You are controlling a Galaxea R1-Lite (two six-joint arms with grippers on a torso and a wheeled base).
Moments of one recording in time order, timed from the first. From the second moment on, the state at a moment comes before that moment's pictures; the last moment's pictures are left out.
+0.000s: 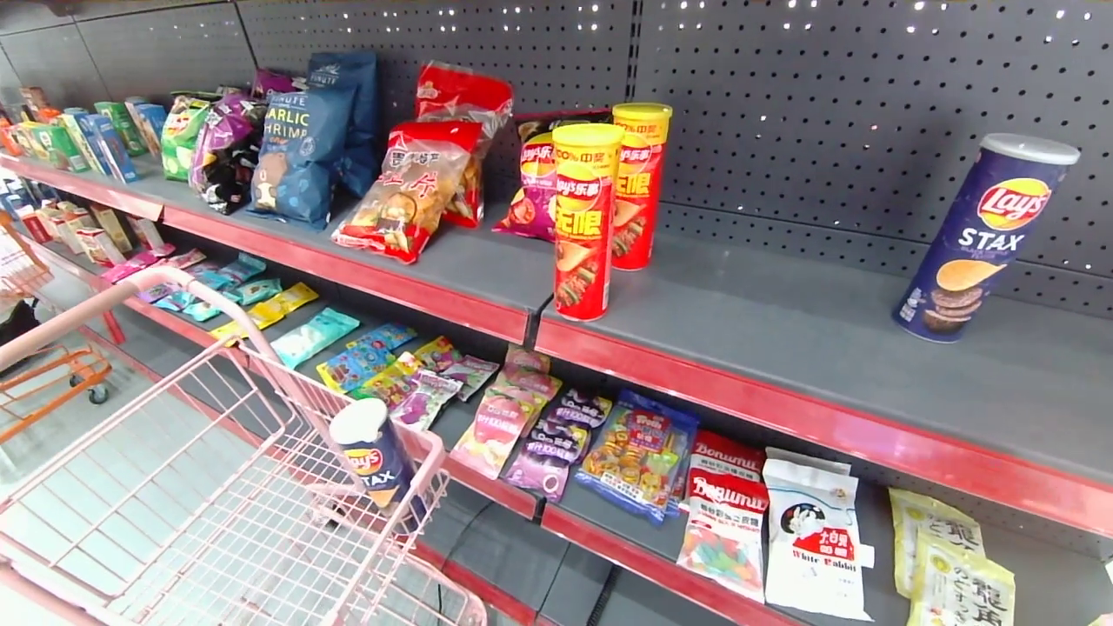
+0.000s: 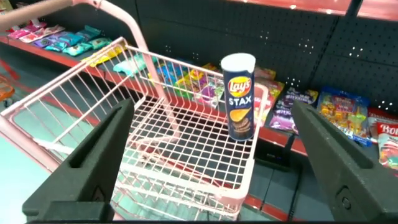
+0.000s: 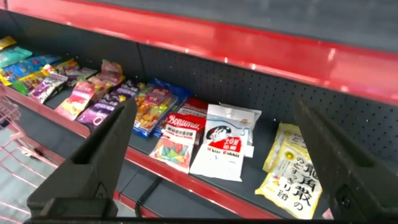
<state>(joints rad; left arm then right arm) 0.00 0.00 0.00 0.00 0.02 0.00 0.00 0.00 0.00 0.00 -0.01 0.00</state>
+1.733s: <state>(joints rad) -0.02 1.58 -0.28 -1.10 -0.24 -0.12 0.00 0.00 0.00 0.00 -0.01 0.00</state>
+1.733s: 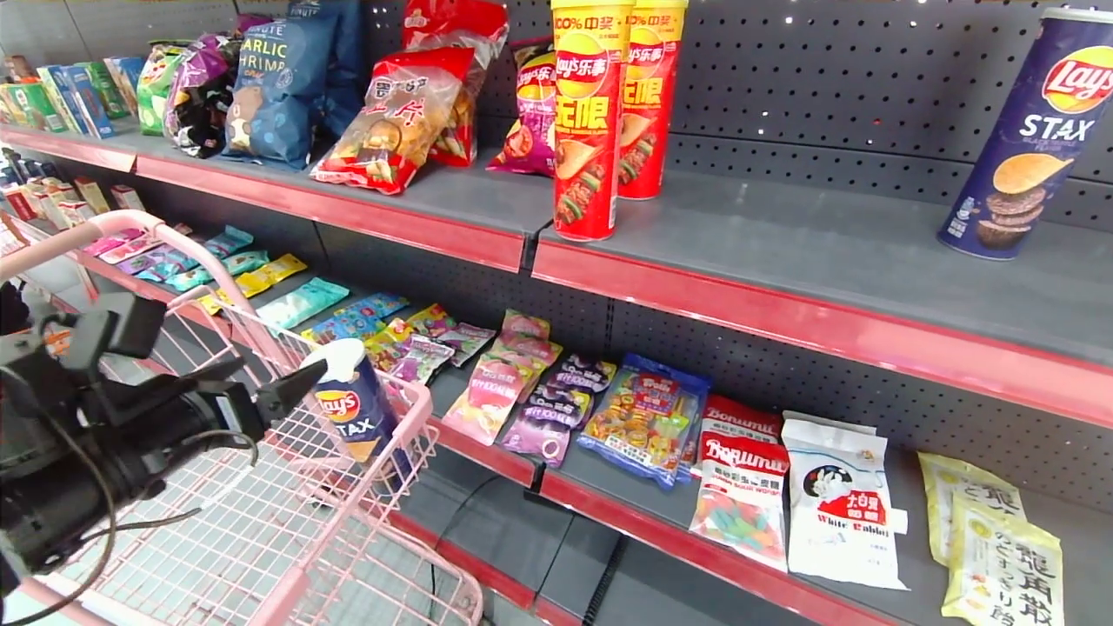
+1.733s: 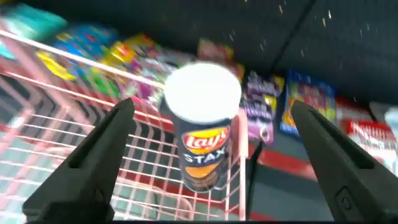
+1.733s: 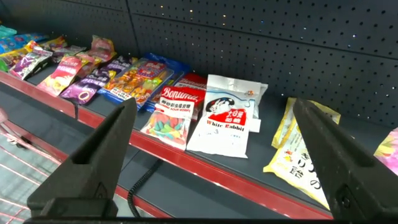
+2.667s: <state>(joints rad) -0.04 2.02 -0.35 -1.41 -0.28 -0.07 0.00 0.00 0.00 0.00 -0.01 0.00</state>
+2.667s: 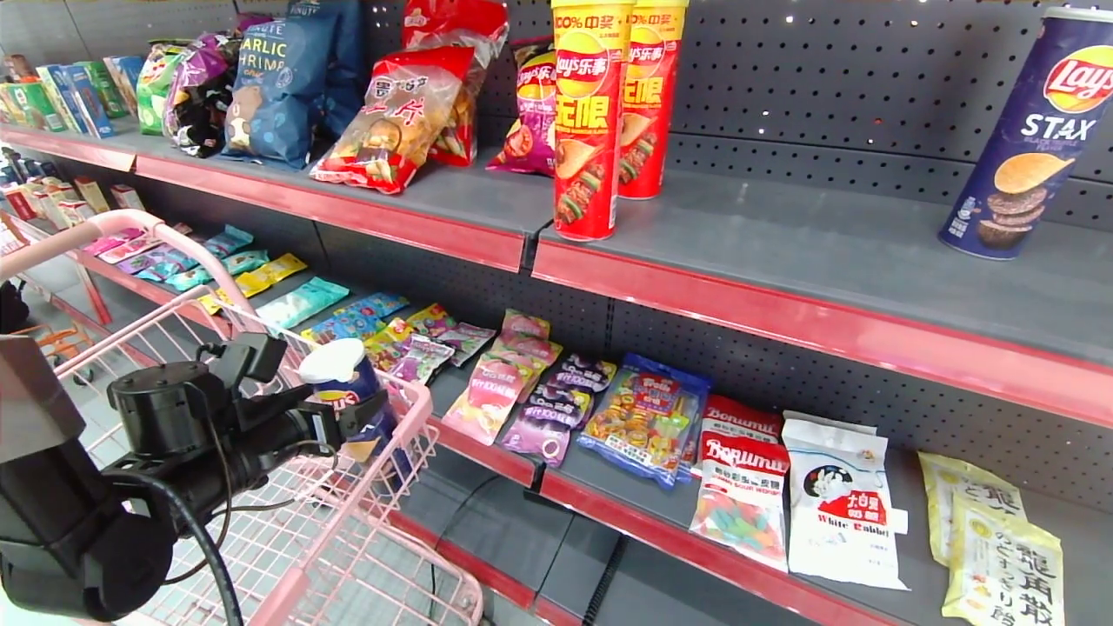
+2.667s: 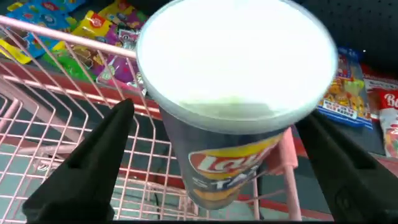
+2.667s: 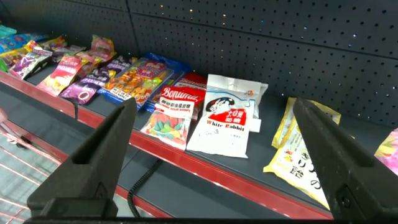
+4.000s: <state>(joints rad) -0.05 0.98 -0.68 -0.05 -0.31 -0.06 0.00 0.00 0.00 0.00 -0.01 0.00</state>
